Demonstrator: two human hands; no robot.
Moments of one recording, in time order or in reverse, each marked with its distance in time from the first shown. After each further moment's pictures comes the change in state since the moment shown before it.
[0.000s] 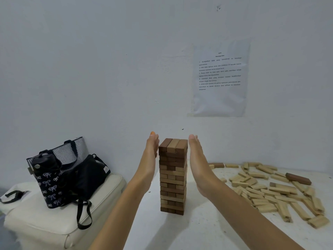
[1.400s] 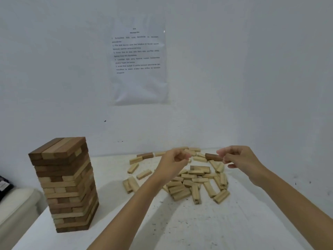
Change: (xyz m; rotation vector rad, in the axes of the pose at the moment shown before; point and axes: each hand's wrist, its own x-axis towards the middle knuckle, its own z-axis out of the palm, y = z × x) left_hand 0.034 -0.077 0.255 0.287 -0.530 0.136; right_hand 0.016 0.072 -0.343 -0.369 0.385 0.109
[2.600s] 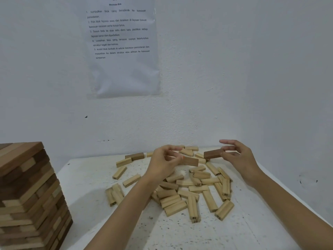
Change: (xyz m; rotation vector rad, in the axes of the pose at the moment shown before) left_hand 0.052 -0.039 0.009 -0.186 0.093 -0.032; right_hand 0.067 0.057 0.008 0.135 0.089 -0.081
